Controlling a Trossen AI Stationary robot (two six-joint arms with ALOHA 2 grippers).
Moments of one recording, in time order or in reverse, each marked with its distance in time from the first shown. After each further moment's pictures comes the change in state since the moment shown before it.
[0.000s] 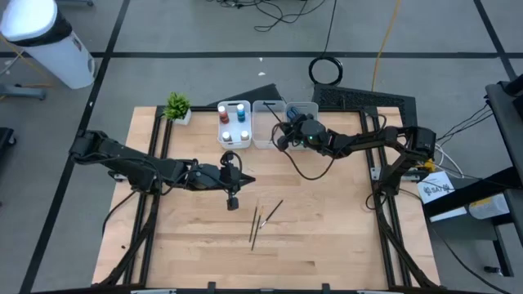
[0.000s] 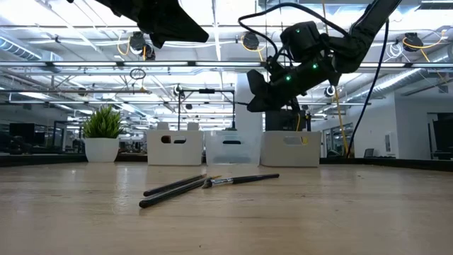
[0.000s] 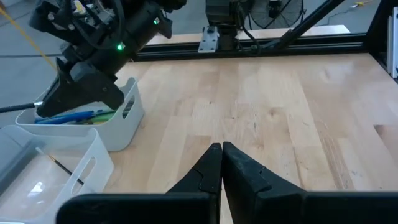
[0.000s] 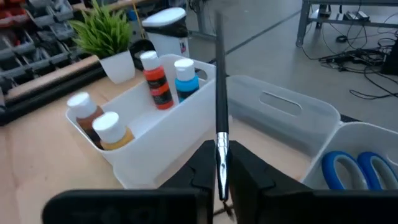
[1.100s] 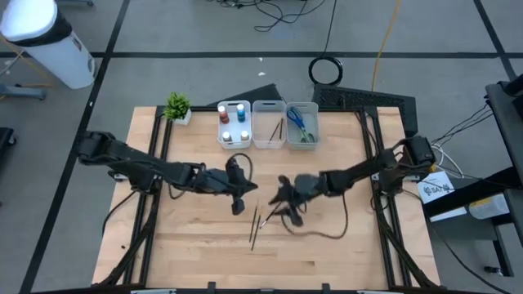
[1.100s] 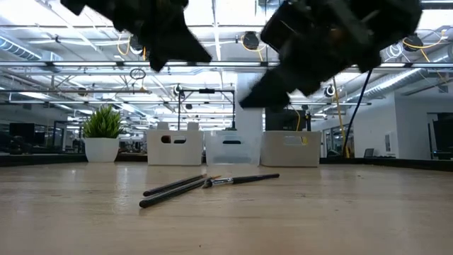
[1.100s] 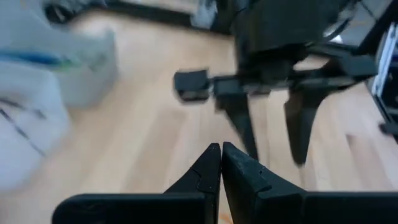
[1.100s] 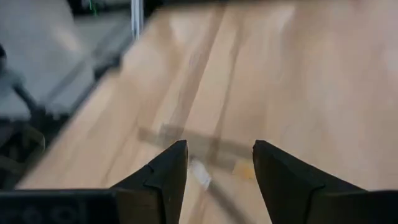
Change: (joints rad) left arm -0.002 0.083 -0.001 0.000 0.064 -0.268; right arm 0.500 0.042 -0.006 -0.074 -0.533 -0.140
